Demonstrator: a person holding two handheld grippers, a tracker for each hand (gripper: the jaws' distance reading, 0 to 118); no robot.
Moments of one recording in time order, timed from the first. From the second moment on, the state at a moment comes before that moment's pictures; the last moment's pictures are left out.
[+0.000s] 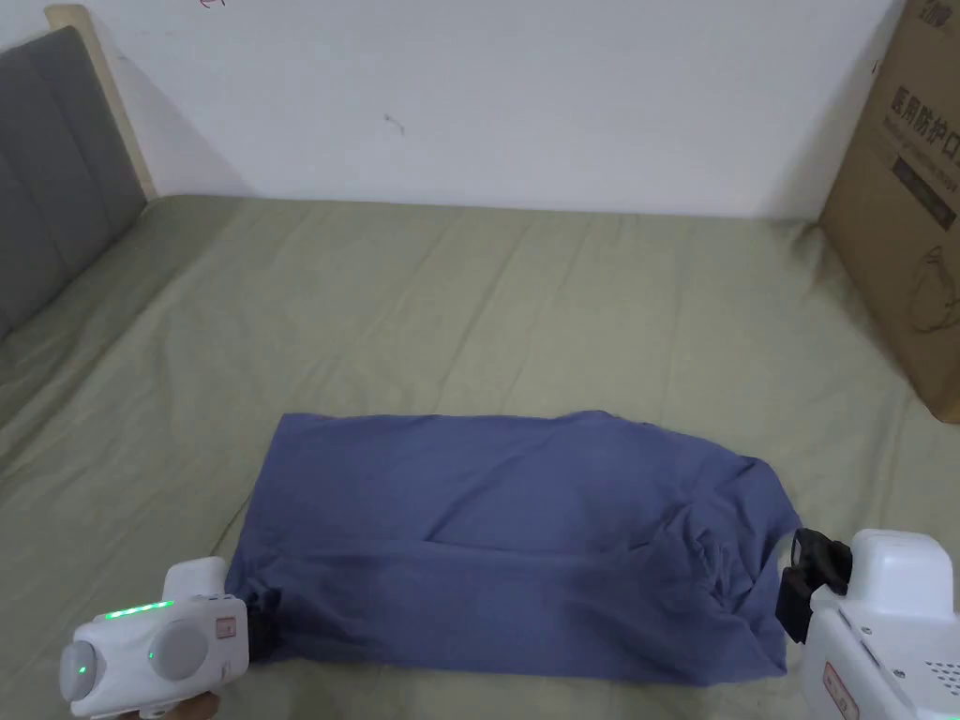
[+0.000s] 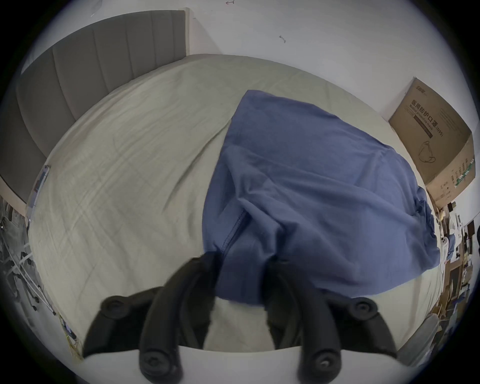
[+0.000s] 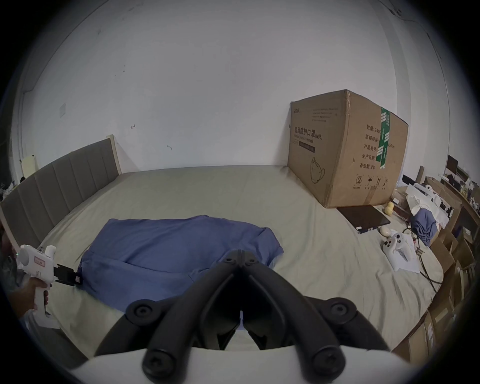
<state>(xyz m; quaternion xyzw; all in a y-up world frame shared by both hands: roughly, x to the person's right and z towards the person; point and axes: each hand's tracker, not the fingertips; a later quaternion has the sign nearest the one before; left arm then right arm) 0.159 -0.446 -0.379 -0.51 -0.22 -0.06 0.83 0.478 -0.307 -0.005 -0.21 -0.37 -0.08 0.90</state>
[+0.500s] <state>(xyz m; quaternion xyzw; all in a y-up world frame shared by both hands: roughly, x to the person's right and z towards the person) 0.151 -0.402 -0.368 -0.45 -0.27 -0.02 0.85 0.558 -0.438 -0.030 -0.41 -0.36 -0.26 0.80</state>
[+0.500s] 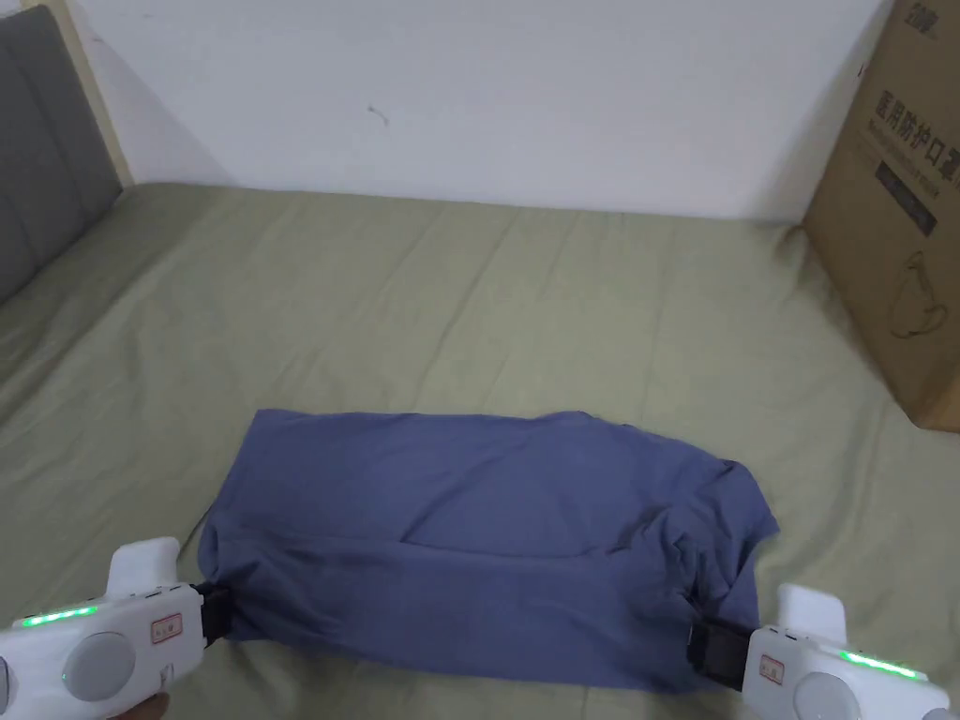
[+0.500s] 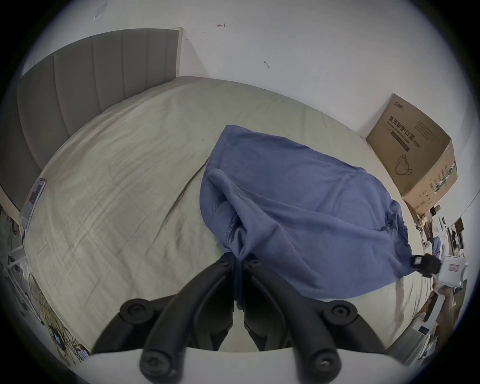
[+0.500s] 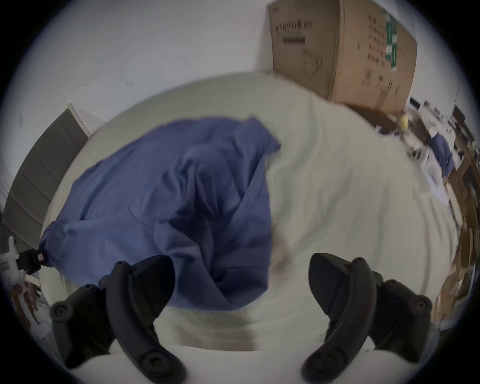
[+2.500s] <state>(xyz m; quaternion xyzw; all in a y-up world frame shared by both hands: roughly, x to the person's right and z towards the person) 0.173 -0.233 -0.283 -0.14 -0.36 0.04 0.92 0.445 -0.222 -0.004 -0.09 -0.36 -0.04 0.93</state>
